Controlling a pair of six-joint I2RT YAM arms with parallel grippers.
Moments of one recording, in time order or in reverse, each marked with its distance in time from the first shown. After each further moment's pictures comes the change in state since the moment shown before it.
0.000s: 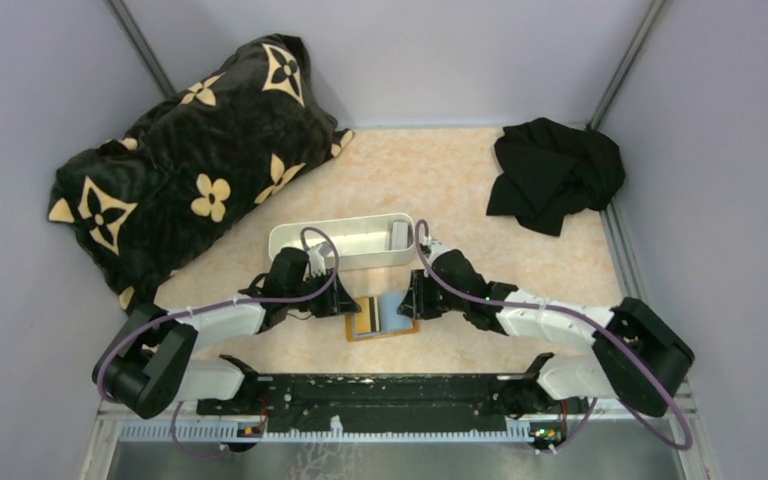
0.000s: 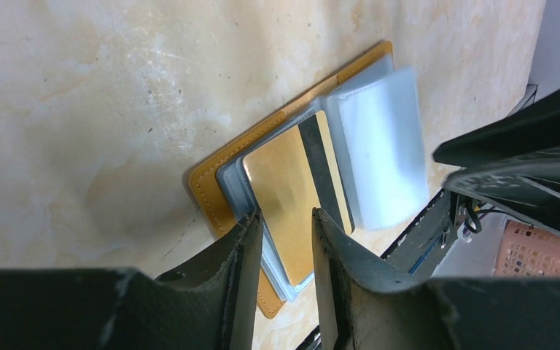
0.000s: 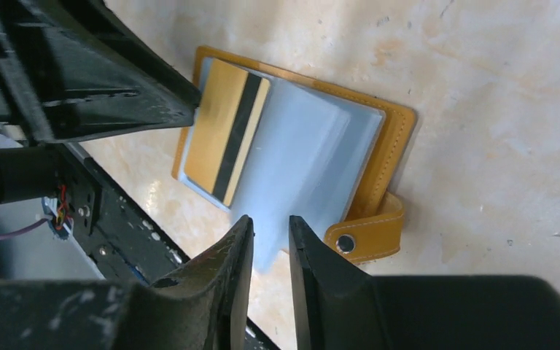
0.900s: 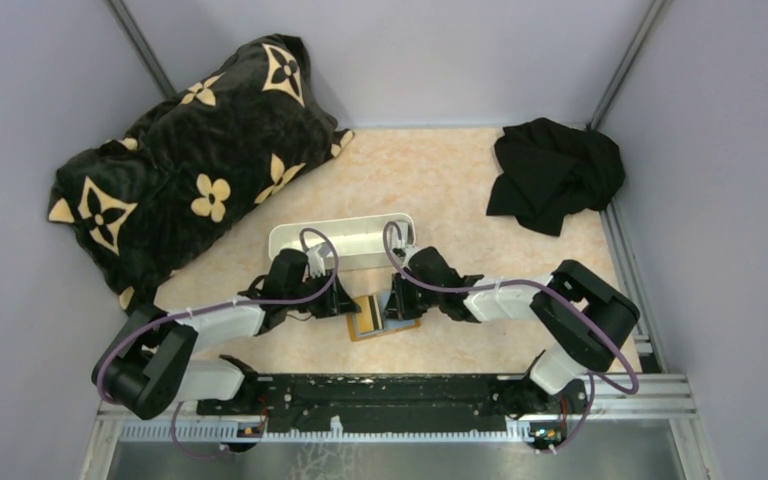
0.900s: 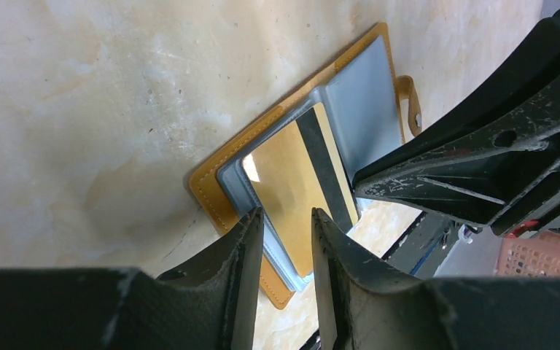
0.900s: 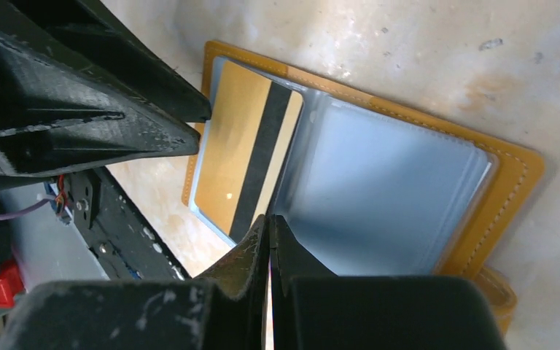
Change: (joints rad) left arm 0.000 0.001 -0.014 0.034 0.003 -0.001; right arm 0.020 0.270 0.092 0.137 -0.117 -0.011
